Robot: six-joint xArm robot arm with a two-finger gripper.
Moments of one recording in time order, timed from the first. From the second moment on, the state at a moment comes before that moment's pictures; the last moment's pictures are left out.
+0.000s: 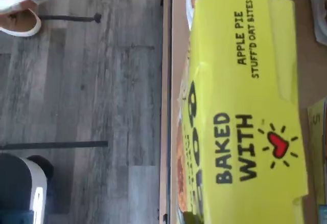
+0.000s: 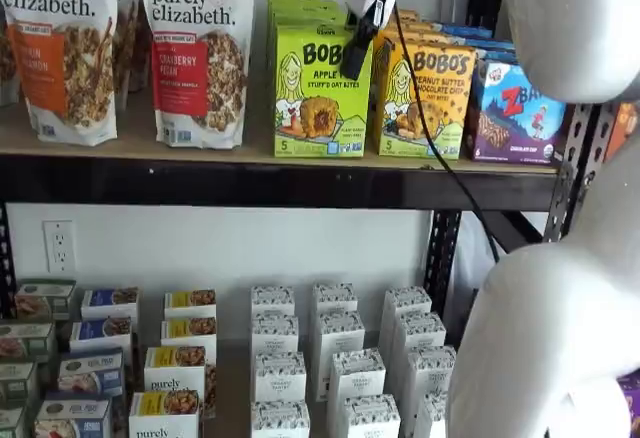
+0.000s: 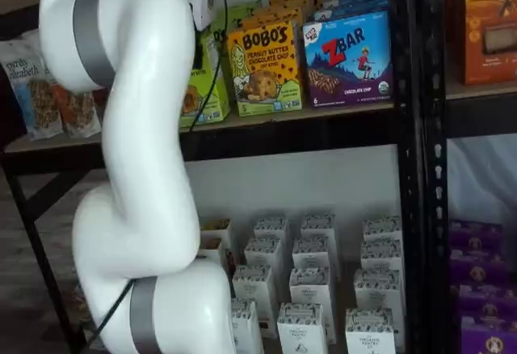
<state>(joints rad) 0.12 -0.08 -1.64 0.30 1.65 -1.40</state>
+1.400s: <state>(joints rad) 0.12 -0.13 -1.66 0.34 1.76 -1.37</state>
